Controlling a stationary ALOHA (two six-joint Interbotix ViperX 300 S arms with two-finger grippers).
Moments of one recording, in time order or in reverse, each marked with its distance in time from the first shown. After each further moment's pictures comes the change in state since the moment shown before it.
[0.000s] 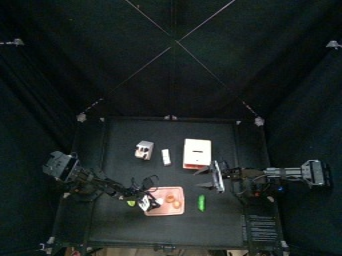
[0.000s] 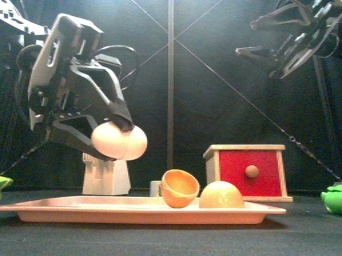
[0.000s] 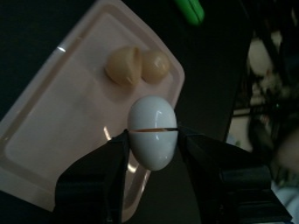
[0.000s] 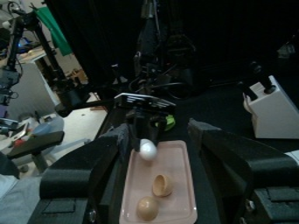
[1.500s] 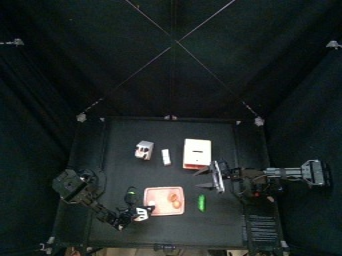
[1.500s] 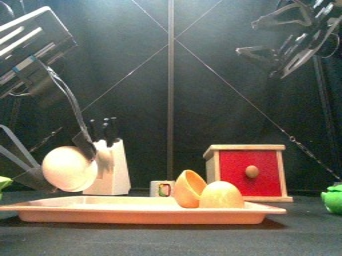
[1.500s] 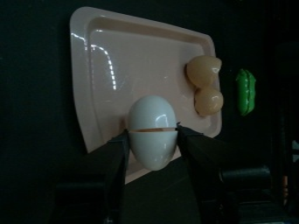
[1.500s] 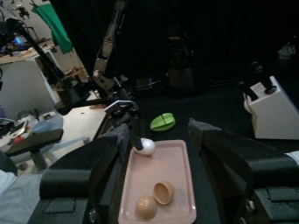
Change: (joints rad) left arm -0.396 0.255 -0.235 -1.009 -0.670 0.000; right arm 0.002 -0.002 0.002 -0.008 0.000 -0.008
